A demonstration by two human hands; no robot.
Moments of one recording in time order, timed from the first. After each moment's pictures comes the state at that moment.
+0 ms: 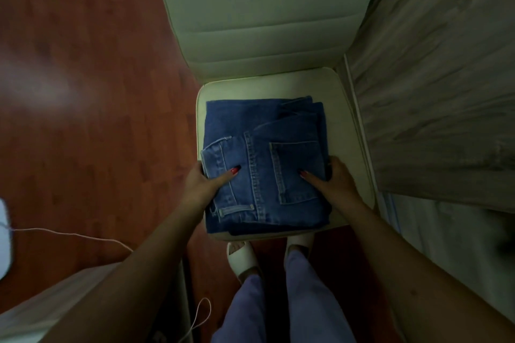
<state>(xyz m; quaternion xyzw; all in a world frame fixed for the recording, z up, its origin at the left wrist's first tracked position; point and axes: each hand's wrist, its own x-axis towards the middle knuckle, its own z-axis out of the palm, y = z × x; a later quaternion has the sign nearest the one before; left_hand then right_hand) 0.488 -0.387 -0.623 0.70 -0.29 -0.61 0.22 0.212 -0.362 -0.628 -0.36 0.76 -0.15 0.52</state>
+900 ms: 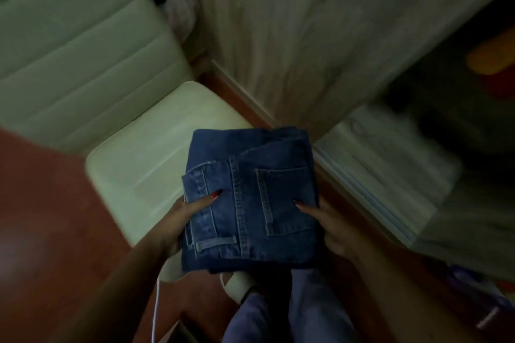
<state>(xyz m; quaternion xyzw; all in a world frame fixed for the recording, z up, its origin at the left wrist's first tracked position) 0.374 -0.356 -0.564 0.48 -0.38 -0.79 0.00 0.164 -0.163 -0.589 0.06 0.62 -0.48 0.62</state>
